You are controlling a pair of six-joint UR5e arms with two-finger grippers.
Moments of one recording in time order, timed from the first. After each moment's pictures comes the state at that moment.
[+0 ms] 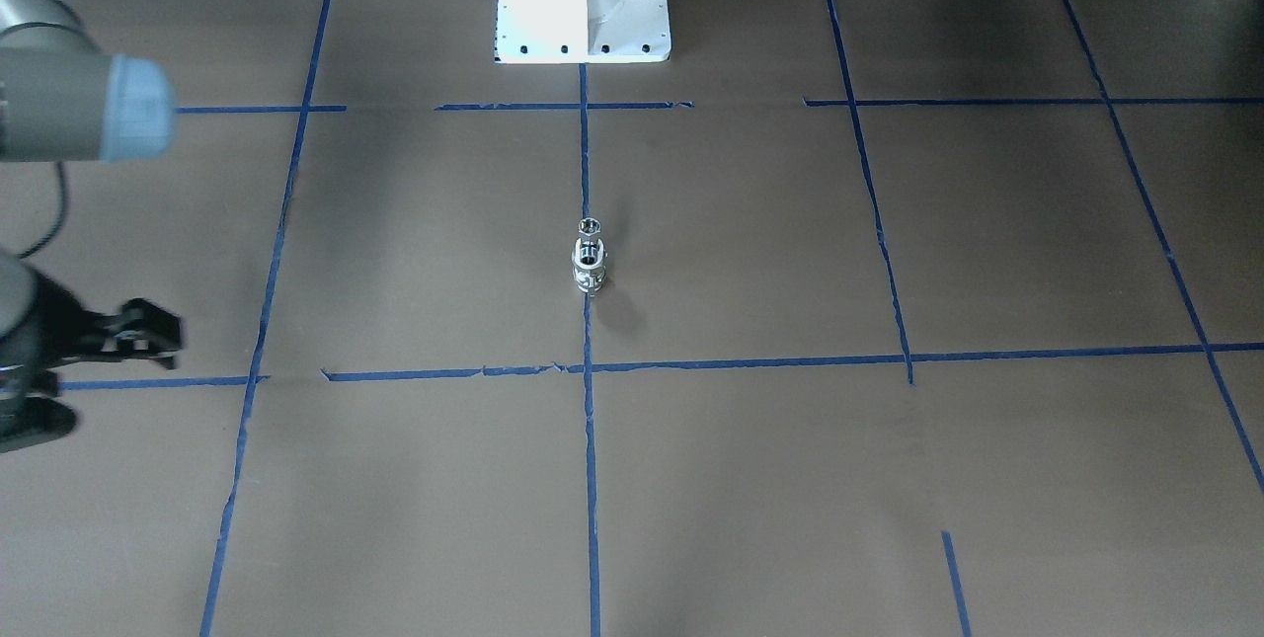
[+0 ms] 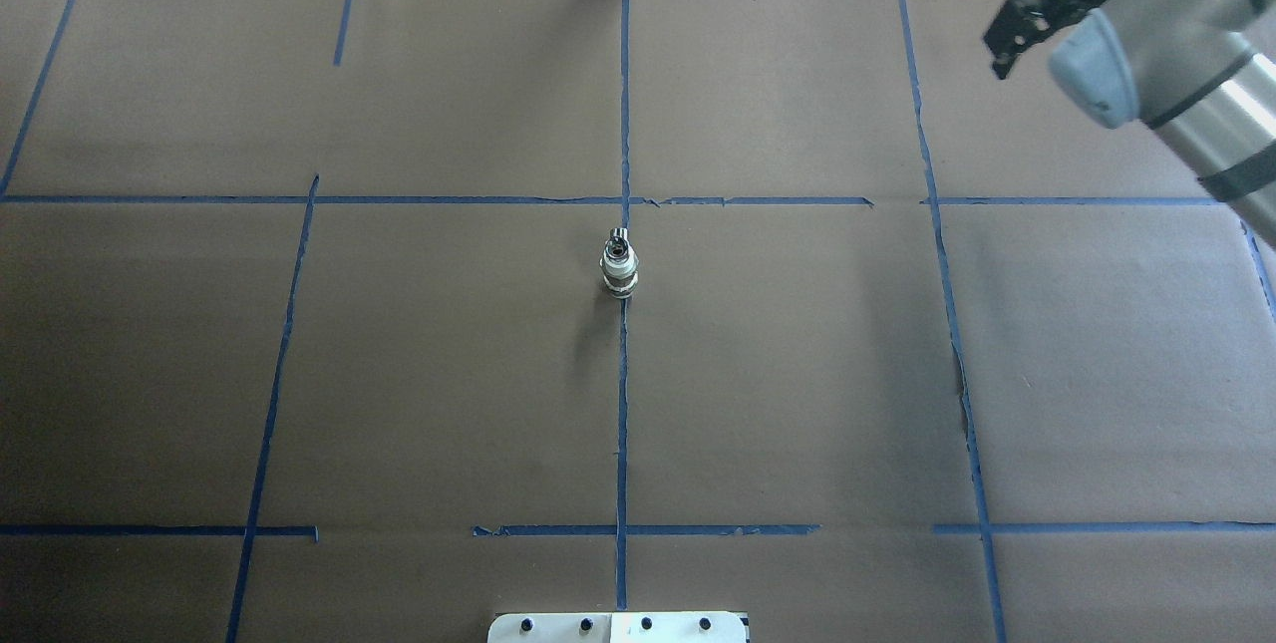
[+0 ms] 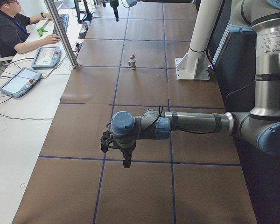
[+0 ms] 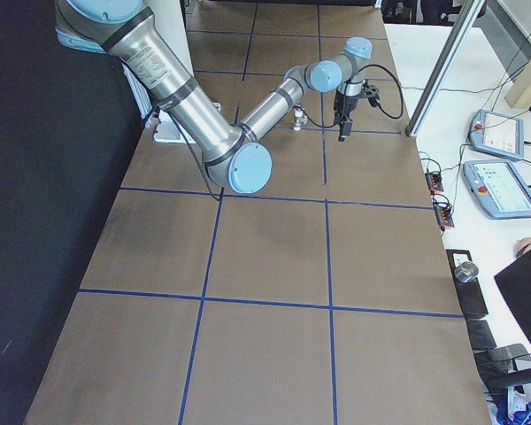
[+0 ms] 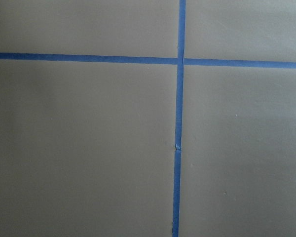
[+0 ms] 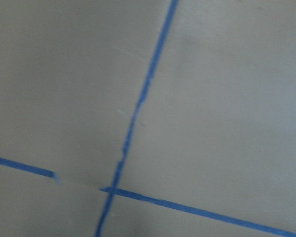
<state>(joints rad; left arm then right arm) -1.60 -1.46 -1.70 -1.55 -2.39 0.01 1.20 -1.05 1.54 -1.81 2.20 0.15</state>
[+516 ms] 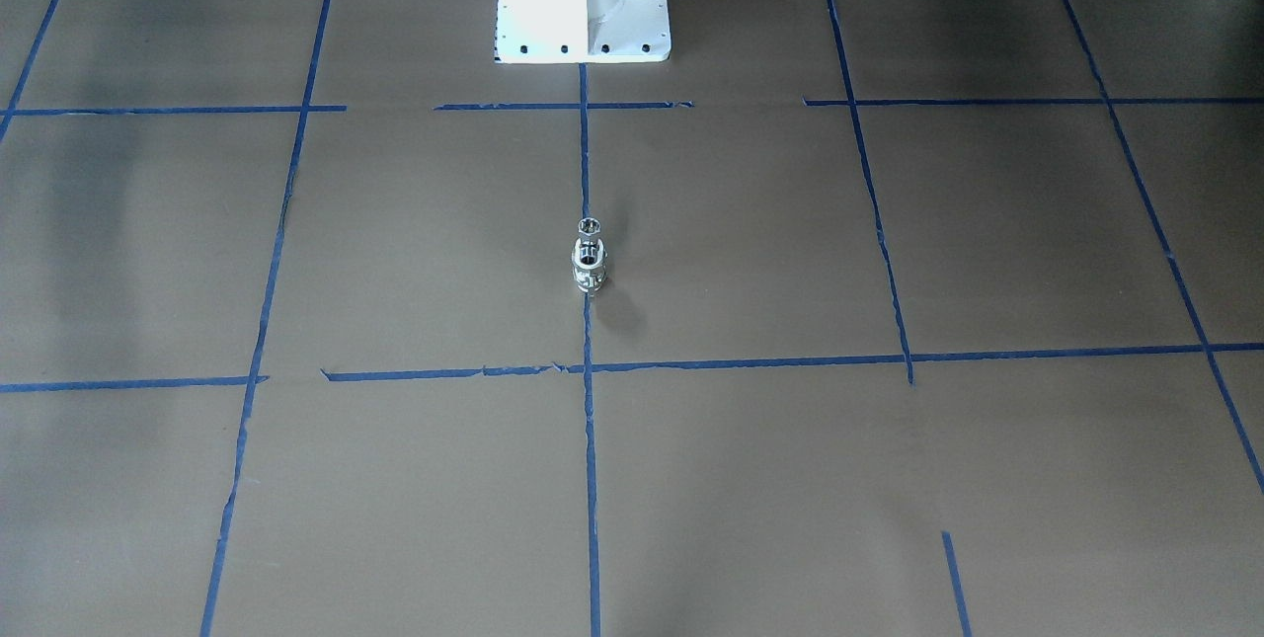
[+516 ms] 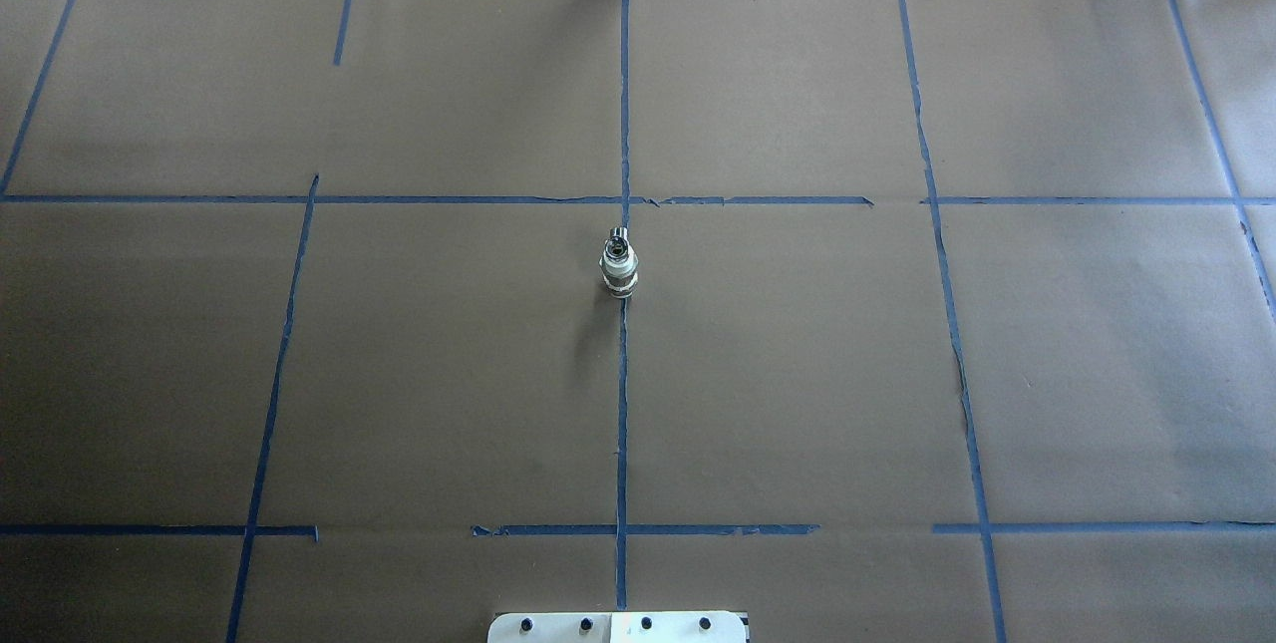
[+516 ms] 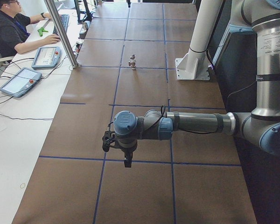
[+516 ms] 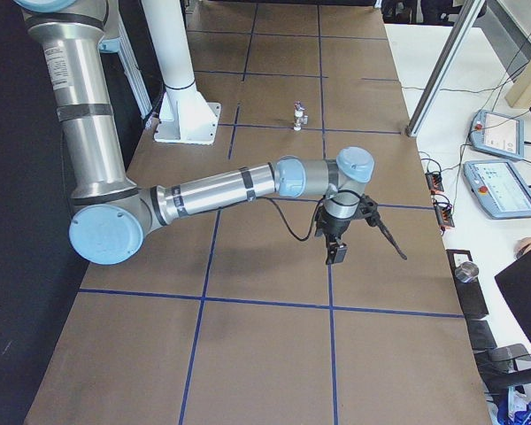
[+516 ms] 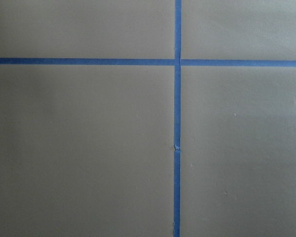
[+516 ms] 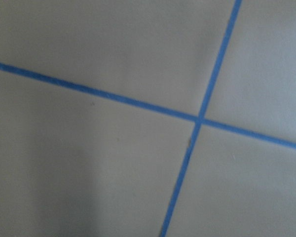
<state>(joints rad) -1.60 -1.45 -1.72 -1.55 -2.39 0.01 1.43 -1.49 1.73 -1.80 2.21 -0.14</state>
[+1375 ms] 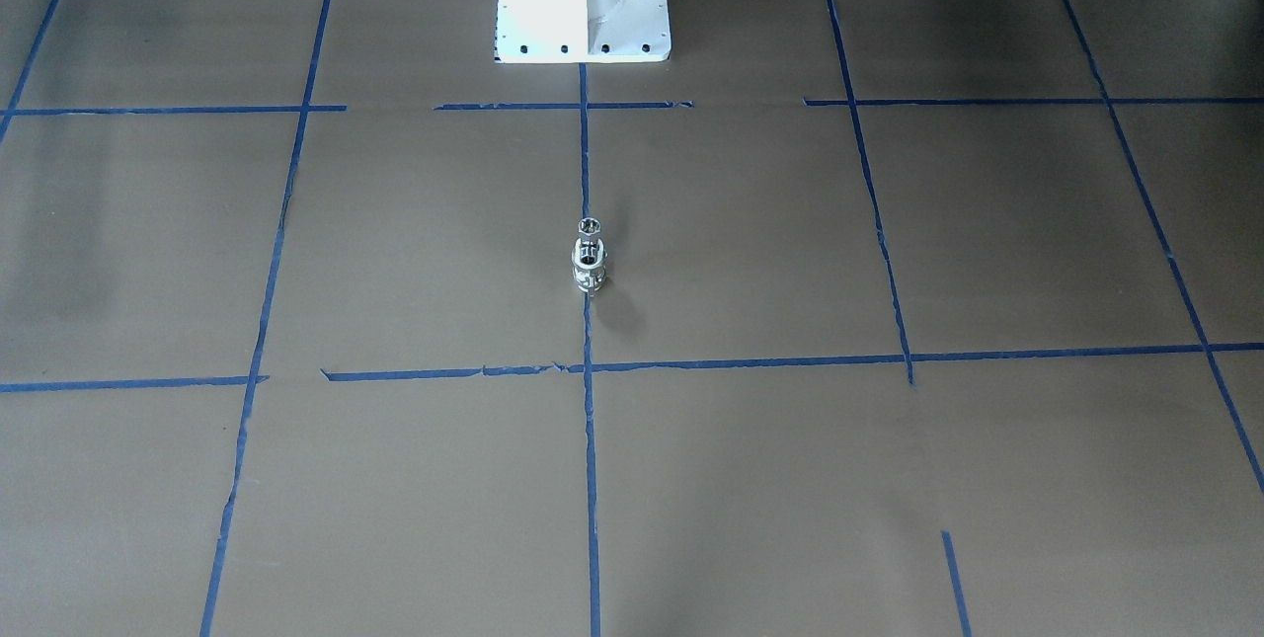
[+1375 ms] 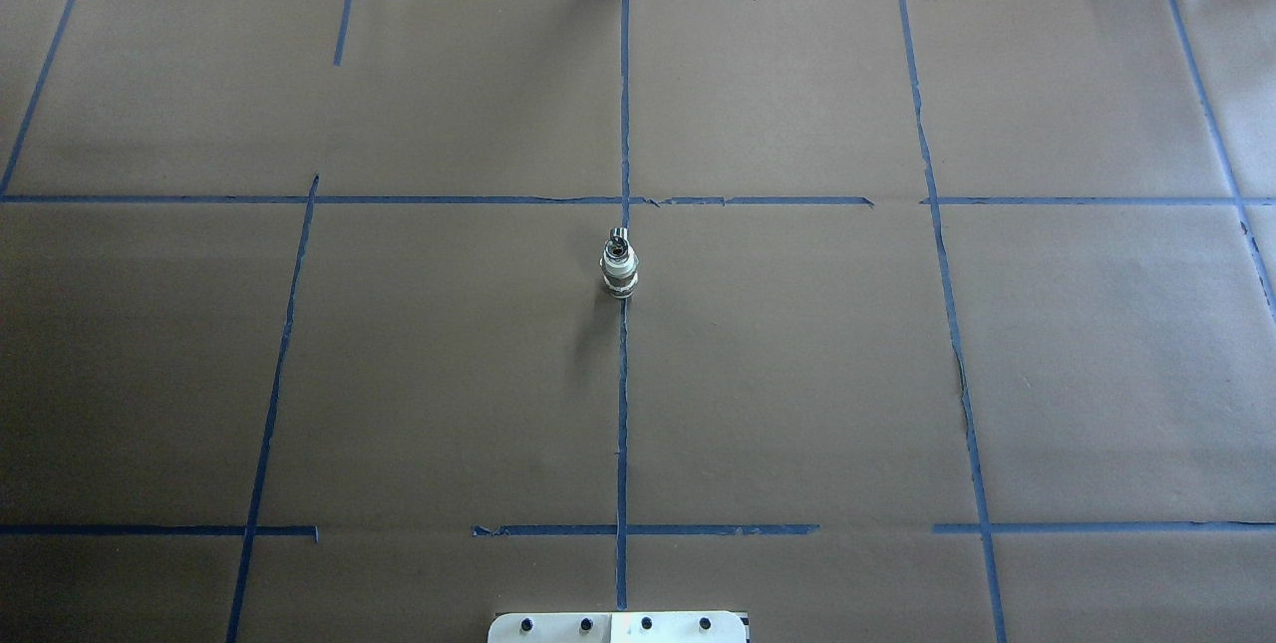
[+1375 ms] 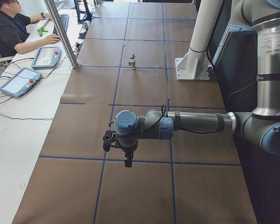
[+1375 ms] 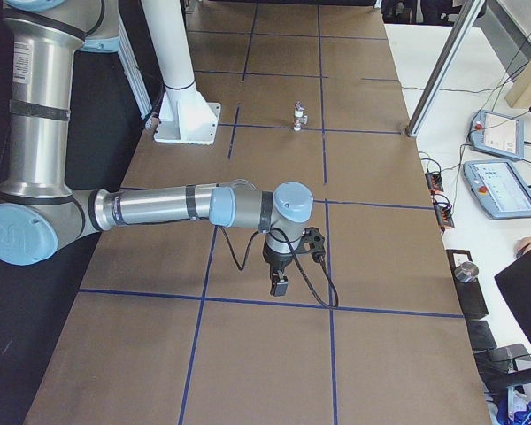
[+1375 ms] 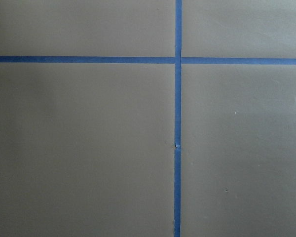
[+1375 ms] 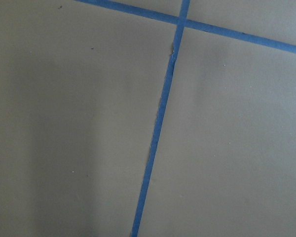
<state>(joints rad) -1.60 -1.44 -1.72 -1.55 -2.39 0.01 1.48 -1.72 1.84 -1.75 2.26 -0.17</state>
